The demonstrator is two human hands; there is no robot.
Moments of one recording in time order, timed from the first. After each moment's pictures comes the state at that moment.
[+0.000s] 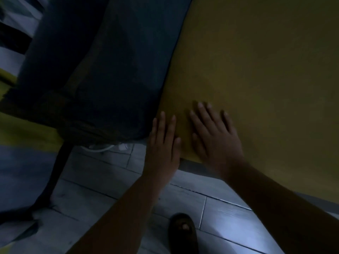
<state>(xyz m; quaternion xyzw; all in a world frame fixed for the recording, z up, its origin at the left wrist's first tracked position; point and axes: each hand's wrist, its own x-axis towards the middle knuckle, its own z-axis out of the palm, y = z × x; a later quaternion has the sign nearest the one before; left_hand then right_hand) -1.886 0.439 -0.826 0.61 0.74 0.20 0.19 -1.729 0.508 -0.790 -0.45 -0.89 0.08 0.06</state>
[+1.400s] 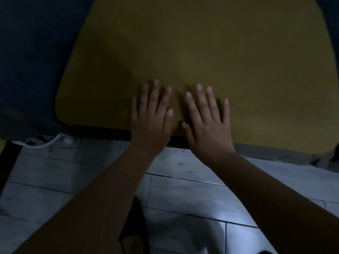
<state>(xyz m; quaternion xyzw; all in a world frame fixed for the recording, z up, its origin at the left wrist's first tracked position) -1.618 0.443 -0.800 0.71 0.69 0.13 -0.02 -1.457 0.447 -0.794 -0.55 -0.83 0.01 0.13</state>
